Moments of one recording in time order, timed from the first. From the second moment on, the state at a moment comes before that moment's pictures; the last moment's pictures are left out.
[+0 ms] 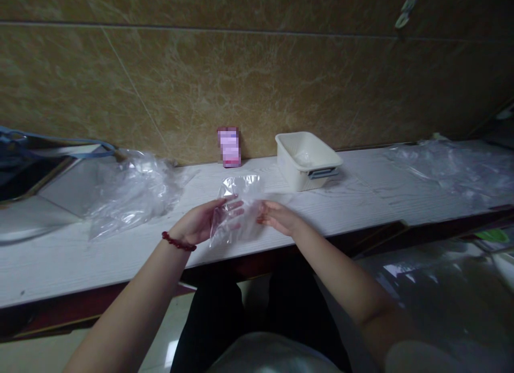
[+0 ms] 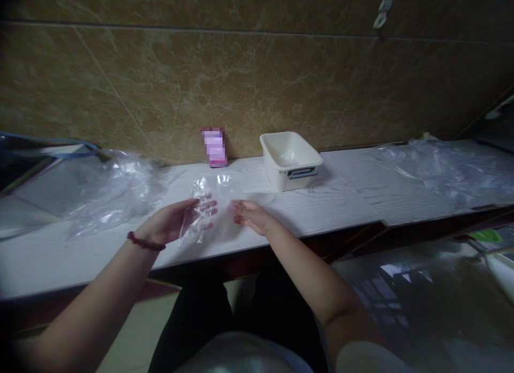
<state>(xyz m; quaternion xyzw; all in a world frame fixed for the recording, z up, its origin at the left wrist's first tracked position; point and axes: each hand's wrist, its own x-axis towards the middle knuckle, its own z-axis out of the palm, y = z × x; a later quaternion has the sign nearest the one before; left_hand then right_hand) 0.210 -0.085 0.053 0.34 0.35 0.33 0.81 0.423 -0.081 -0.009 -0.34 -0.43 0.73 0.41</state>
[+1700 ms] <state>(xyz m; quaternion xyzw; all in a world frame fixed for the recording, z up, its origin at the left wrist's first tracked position) 0.215 -0.098 0.034 0.44 0.45 0.39 0.67 0.422 -0.096 -0.019 -0.49 -0.42 0.56 0.53</state>
